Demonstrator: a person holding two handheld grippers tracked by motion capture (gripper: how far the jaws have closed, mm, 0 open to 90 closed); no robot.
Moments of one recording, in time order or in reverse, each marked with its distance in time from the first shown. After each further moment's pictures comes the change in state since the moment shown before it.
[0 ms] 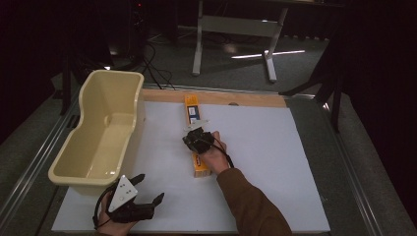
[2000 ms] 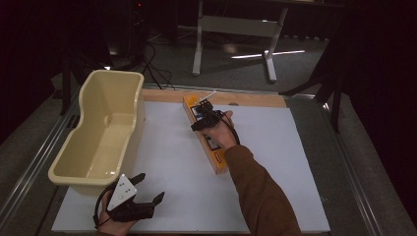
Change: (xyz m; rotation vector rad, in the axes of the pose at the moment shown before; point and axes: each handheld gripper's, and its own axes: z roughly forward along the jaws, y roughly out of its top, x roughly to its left) left arm 0.002 0.000 0.001 -0.013 -0.014 -0.020; right arm -0.074 0.042 0.007 0.284 -0.127 0.241
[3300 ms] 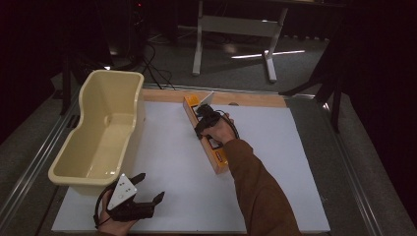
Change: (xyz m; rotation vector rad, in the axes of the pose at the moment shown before) left arm 0.001 0.000 0.001 0.003 0.000 -0.005; right arm -0.016 0.005 0.036 0.366 0.041 0.172
